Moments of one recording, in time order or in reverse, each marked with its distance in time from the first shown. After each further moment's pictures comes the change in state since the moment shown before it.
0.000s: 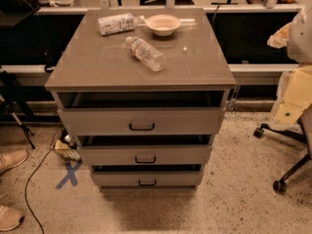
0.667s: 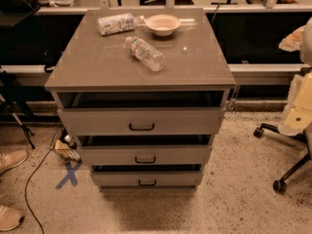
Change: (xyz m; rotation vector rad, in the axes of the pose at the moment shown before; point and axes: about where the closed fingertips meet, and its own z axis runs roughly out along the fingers) arm 0.015 0.006 -0.004 0.004 0.008 0.042
